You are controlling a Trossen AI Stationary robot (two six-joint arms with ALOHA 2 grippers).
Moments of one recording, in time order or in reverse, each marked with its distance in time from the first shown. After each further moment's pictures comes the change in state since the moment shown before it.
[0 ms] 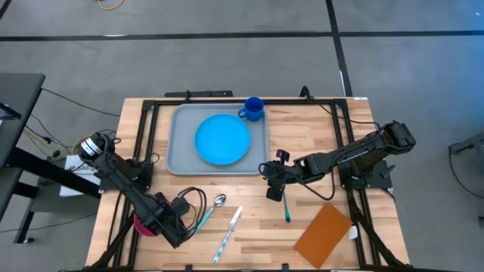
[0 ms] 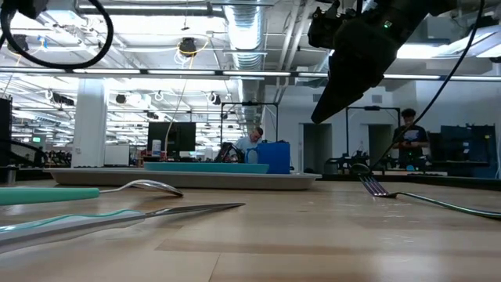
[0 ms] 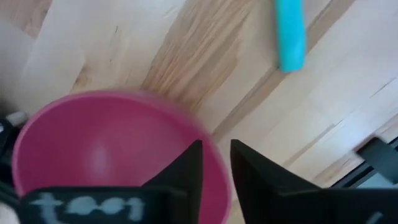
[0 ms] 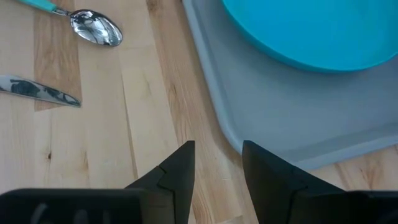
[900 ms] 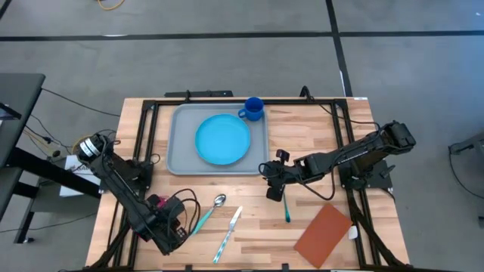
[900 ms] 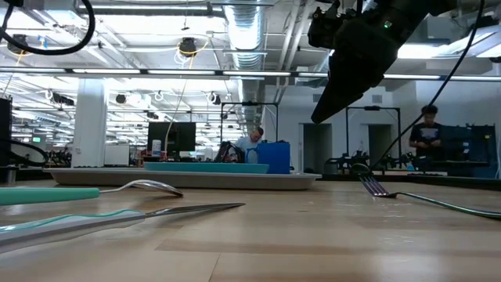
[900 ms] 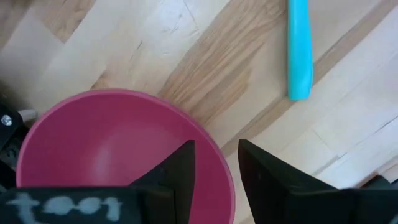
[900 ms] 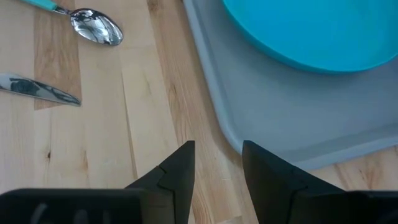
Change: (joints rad) left arm -0.090 0.000 0.000 -0.021 -0.161 -0.208; right arm 0.000 0.000 0.000 0.000 0.000 -0.008
